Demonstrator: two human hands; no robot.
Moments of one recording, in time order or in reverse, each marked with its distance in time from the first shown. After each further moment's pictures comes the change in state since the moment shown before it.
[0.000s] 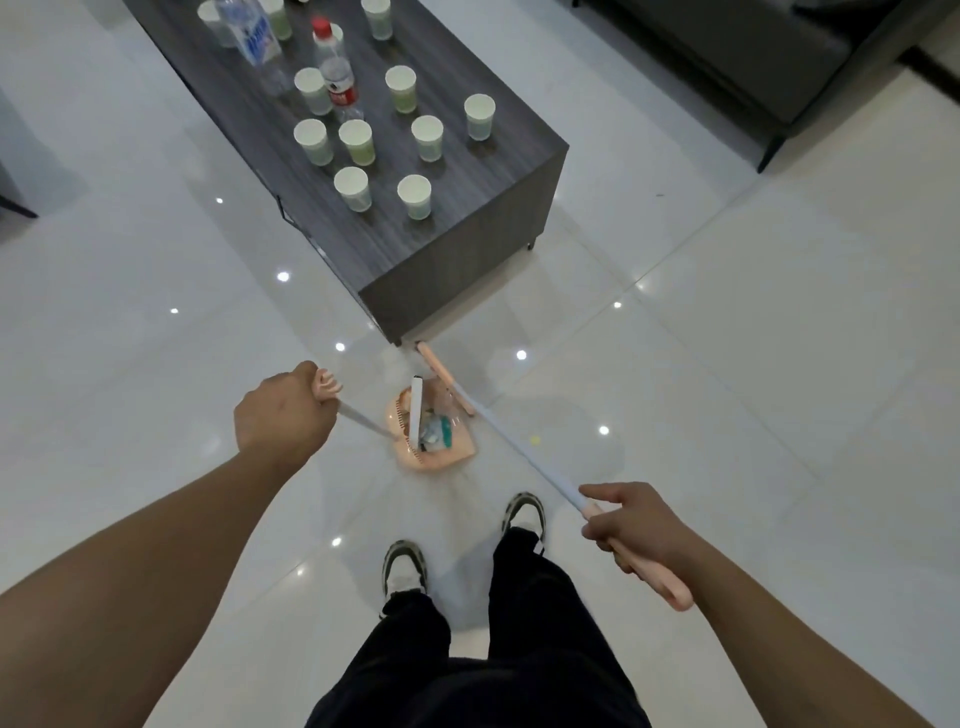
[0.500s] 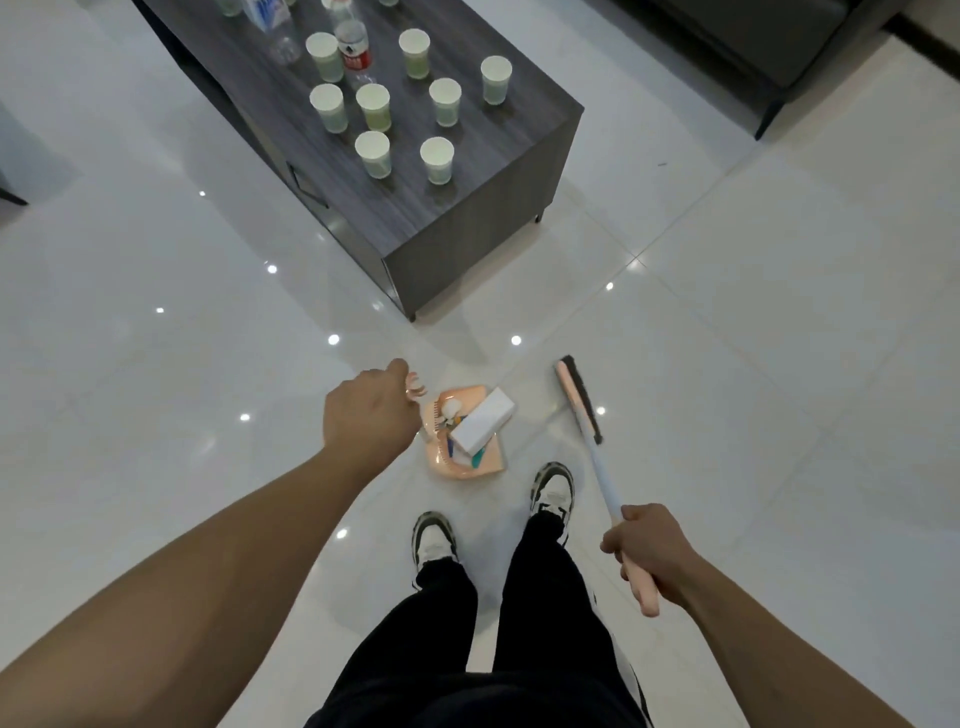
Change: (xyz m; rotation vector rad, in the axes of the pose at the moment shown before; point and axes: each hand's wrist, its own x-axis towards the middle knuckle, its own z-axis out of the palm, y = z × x) left_hand -0.059 -0.011 0.016 0.021 -0.072 0.272; right_hand -0.016 0.077 0.107 0.062 0.202 0.120
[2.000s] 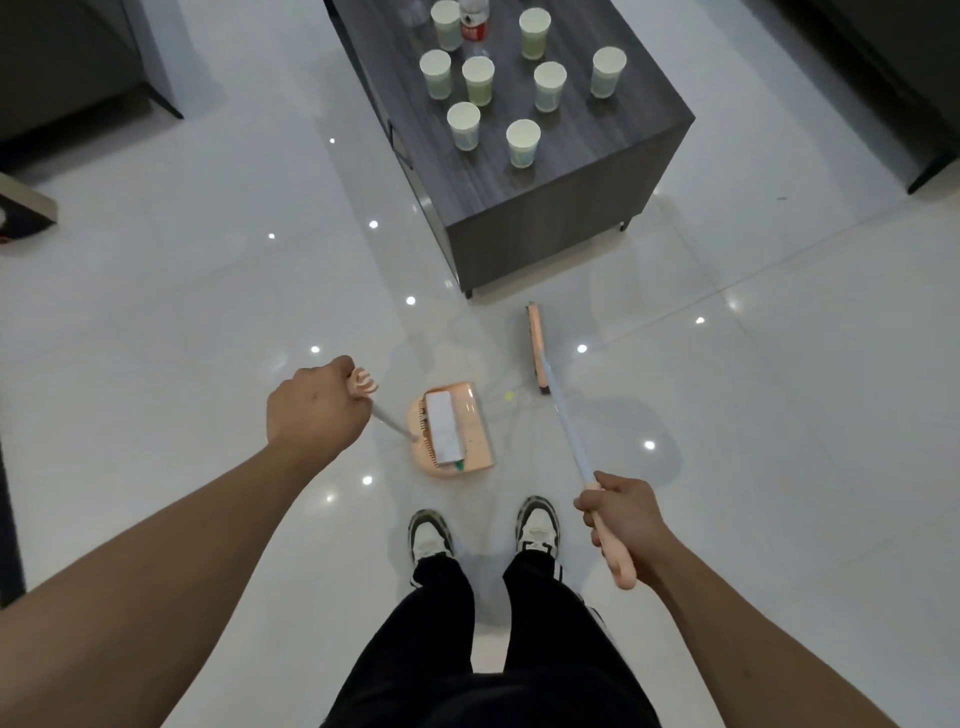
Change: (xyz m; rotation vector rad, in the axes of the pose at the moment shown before) left_hand -0.068 0.003 -0.001 -0.018 0.029 -0.484; right_hand 0.042 -0.040 -0.041 0.097 -0.245 -0.135
